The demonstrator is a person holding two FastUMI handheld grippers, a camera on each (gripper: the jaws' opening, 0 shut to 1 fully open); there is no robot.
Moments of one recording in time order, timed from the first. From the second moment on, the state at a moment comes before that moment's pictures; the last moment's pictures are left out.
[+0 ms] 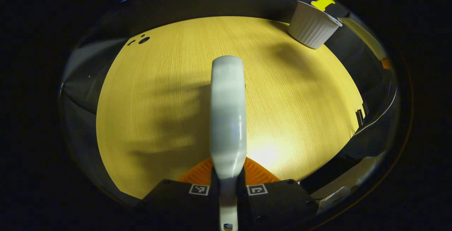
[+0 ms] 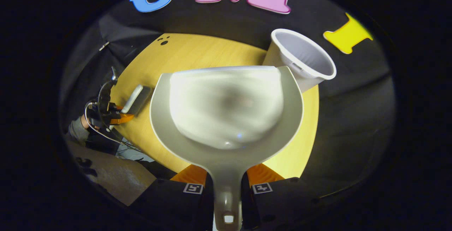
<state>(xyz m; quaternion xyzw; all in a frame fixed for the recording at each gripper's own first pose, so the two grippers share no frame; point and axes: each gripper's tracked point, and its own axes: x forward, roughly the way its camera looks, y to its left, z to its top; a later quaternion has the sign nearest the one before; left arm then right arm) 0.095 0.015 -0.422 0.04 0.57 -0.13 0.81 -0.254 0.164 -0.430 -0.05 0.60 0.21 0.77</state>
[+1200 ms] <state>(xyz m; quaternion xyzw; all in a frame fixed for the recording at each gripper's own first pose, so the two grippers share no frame) 0.096 0.011 -0.432 0.07 0.60 -0.05 0.80 -0.311 0.251 -0.610 0.01 0.63 0.17 0.76</state>
